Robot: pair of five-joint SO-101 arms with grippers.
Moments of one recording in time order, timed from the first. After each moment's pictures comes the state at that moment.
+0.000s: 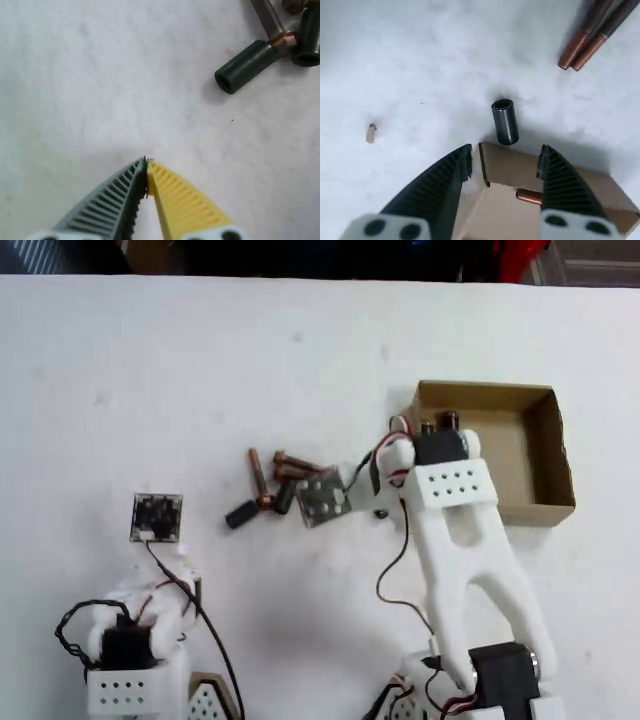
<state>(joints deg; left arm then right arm) -8.6 -103.5 97.1 73.3 0.0 -13.9 -16.4 27.2 75.9 102.4</state>
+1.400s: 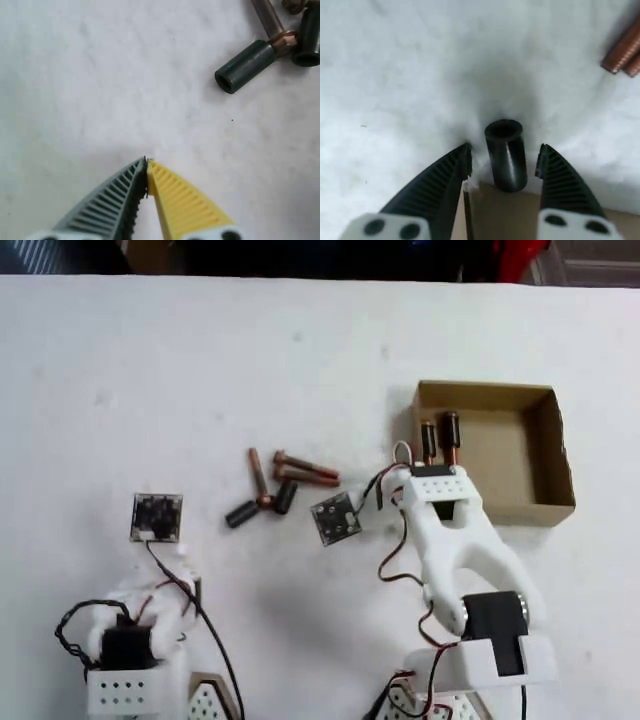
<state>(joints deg) -8.6 -103.5 97.1 73.3 0.0 -9.0 -1.3 41.8 43.8 107.6</state>
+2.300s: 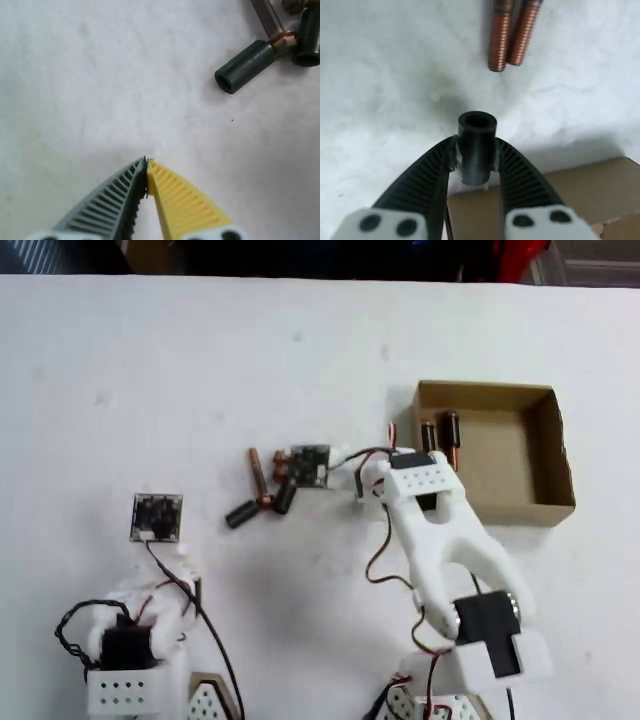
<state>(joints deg) -8.6 -103.5 97.1 73.3 0.0 -15.2 -3.7 35.8 44.5 73.8</state>
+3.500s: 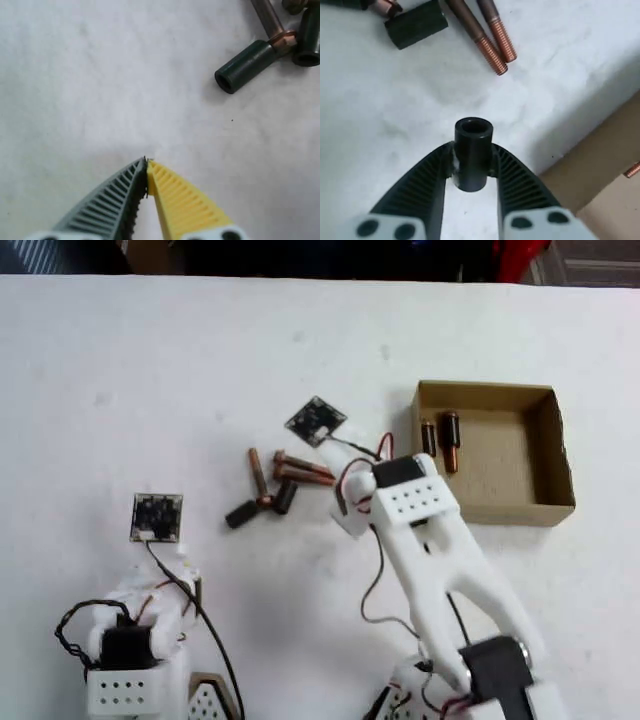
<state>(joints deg) -8.6 -103.5 97.1 73.3 0.0 -22.1 -12.8 35.8 57.9 28.5</state>
